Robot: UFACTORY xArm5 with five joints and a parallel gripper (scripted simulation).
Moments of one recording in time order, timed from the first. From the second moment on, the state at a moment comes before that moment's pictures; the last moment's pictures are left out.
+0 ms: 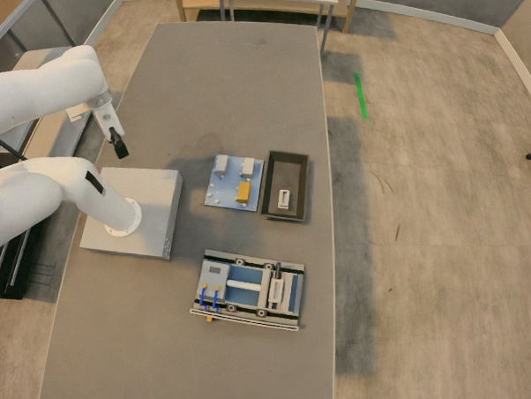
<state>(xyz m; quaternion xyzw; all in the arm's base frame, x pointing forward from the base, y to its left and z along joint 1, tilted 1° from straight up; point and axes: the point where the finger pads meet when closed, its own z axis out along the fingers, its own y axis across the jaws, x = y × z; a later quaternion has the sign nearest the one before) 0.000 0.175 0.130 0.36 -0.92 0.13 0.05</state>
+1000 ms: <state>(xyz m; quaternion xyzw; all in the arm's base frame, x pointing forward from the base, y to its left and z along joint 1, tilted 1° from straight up) 0.021 0.191 0.137 0.29 -0.95 0.12 0.05</state>
